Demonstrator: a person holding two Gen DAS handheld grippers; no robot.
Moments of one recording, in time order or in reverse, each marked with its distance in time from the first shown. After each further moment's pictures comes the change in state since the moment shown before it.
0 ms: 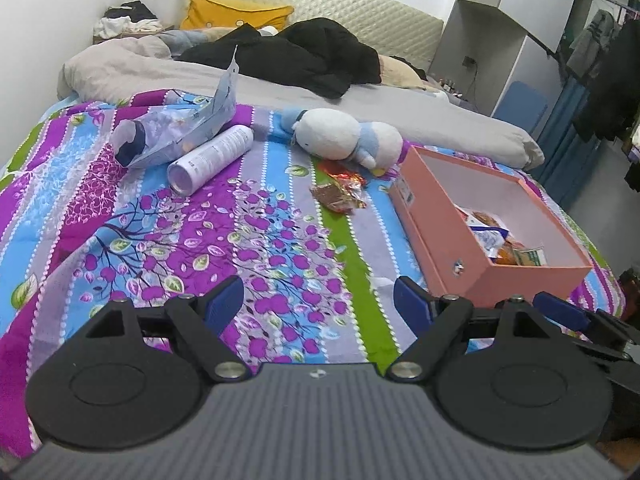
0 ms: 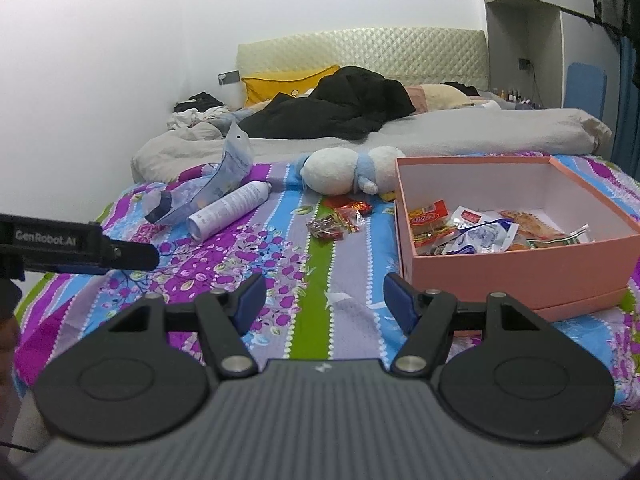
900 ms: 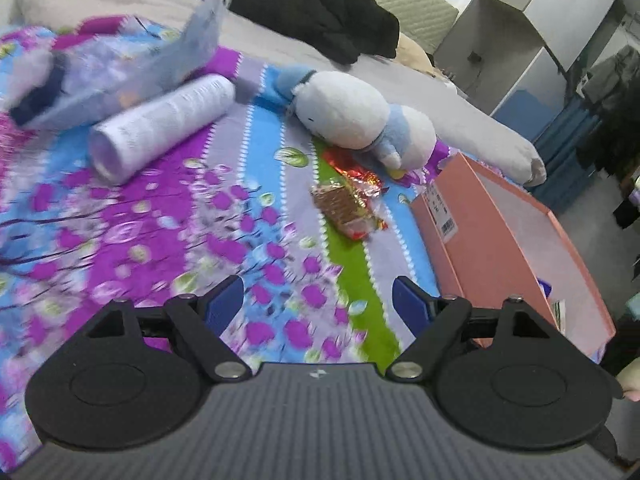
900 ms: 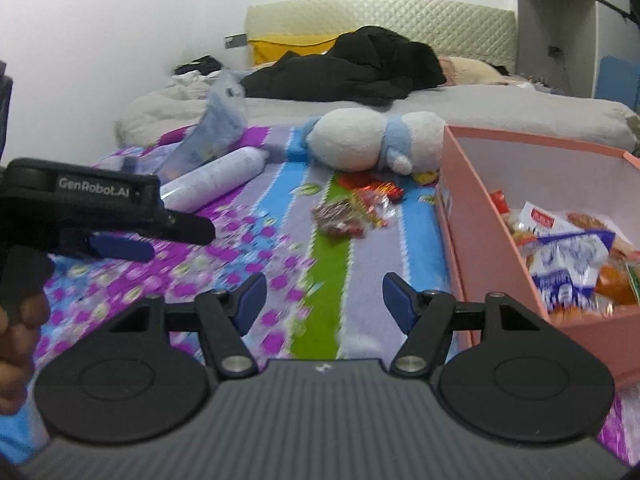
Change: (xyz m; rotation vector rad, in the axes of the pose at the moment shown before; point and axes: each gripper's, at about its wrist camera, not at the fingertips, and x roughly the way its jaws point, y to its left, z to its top) left arm 0.213 0.056 0.059 -0.162 0.109 -0.156; right arm 0.168 0.007 0.011 -0.064 0.065 -0.017
